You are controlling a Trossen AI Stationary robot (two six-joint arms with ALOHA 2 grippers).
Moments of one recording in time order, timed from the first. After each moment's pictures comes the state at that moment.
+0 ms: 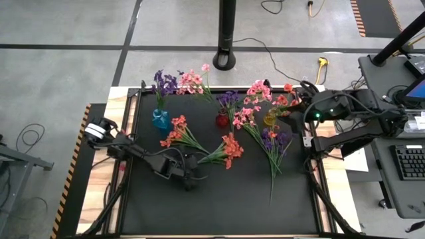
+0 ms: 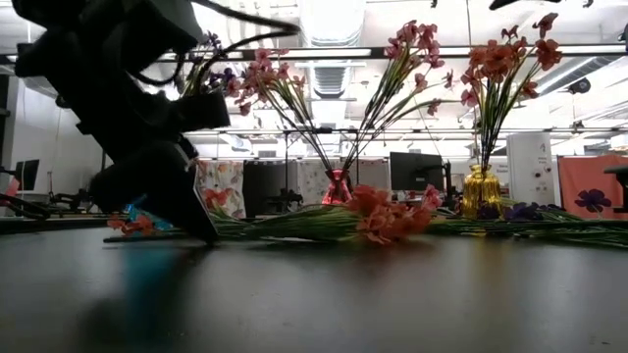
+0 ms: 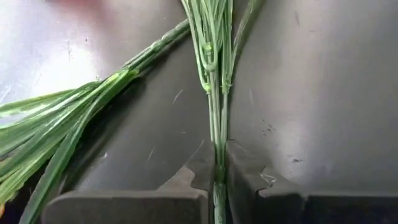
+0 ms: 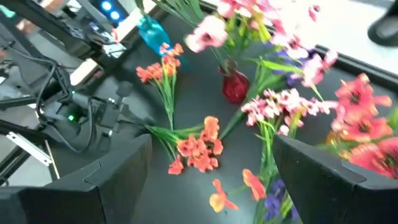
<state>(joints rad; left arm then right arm) -0.39 1.71 0.77 -0.19 -0.54 -0.54 0.02 0.95 1.44 -1.19 0.30 0.79</state>
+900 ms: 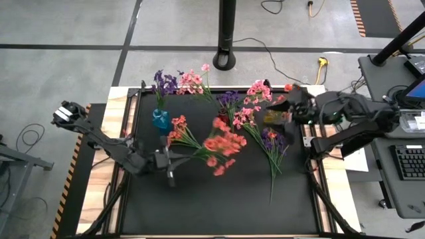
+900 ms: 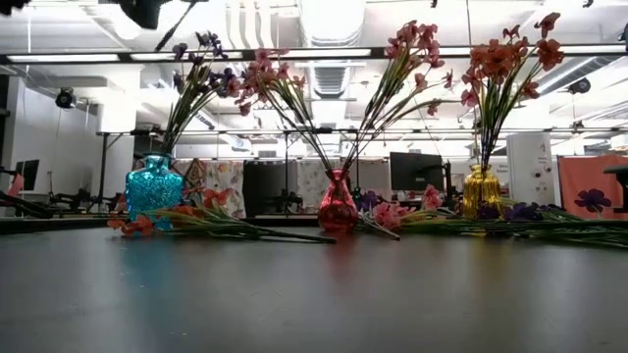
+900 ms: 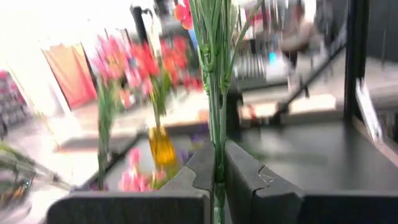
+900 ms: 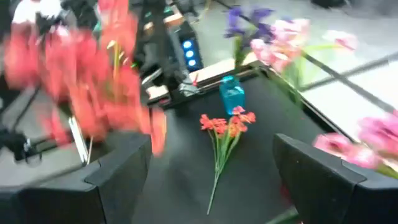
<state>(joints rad) -0.59 1.15 0.50 0.69 -0.82 0.19 0.18 1.05 1.43 -0.75 0.32 0.37</state>
